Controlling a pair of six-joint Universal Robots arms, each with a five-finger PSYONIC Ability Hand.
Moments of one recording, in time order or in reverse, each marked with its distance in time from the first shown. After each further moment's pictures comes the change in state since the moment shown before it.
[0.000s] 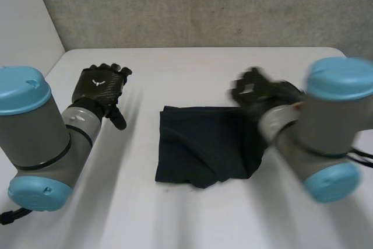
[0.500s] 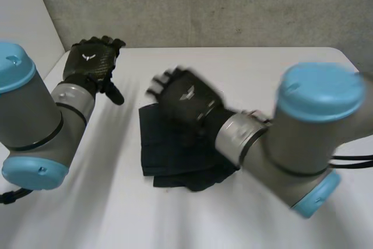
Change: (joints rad) left arm 0.015 0.015 0.095 0.003 0.000 -0.084; right arm 0.097 -0.047 -0.009 -0.043 -0.305 0.513; left_hand 0.000 0.000 0.000 0.000 0.000; right_hand -0.752 -0.960 -0.987 -0.957 -0.905
